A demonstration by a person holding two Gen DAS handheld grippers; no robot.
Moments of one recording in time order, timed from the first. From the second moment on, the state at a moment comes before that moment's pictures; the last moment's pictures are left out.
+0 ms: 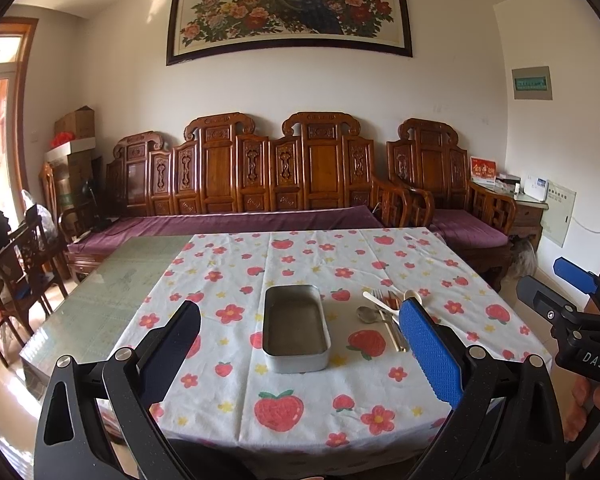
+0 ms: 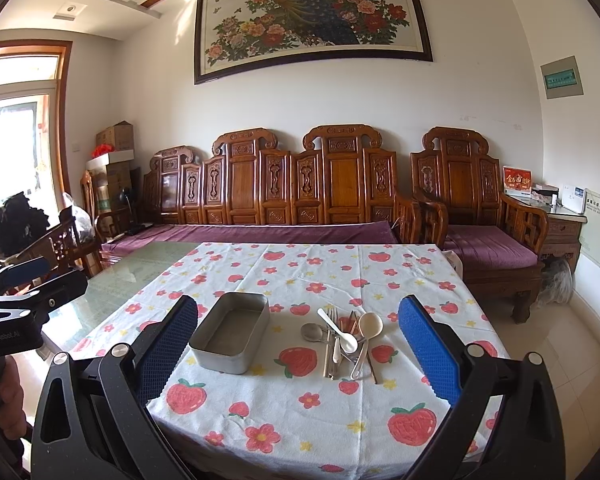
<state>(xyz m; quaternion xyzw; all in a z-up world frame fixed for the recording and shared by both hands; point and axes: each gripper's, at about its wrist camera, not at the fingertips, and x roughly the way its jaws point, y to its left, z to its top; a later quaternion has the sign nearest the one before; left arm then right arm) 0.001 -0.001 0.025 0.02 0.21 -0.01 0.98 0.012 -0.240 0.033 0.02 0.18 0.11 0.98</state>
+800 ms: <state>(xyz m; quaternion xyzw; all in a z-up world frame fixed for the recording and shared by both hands) -0.003 -0.007 0.037 0.02 0.20 -0.01 0.98 0.012 -0.241 0.032 0.02 0.18 0.11 0.98</state>
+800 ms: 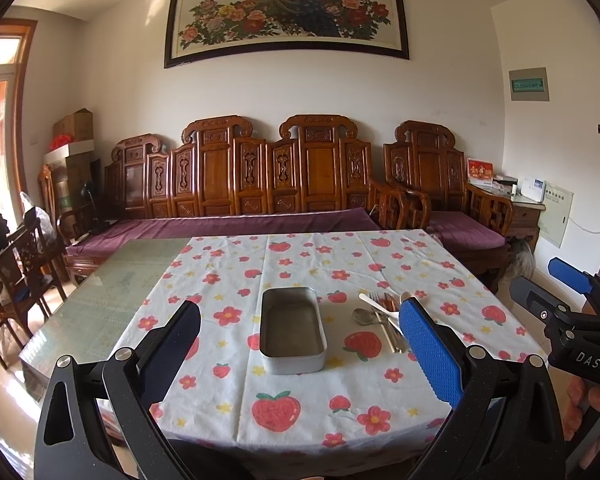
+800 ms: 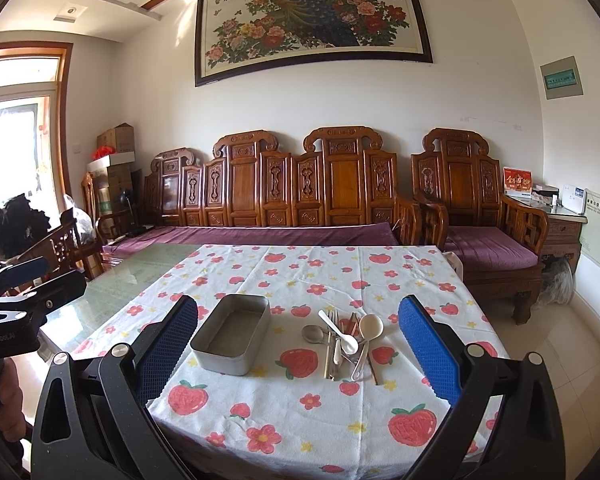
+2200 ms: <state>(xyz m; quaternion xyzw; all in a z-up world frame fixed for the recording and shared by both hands) 0.153 -0.019 -0.076 0.03 0.34 -0.08 0.94 0.207 -0.283 -0.081 0.00 0.30 0.11 0.95</state>
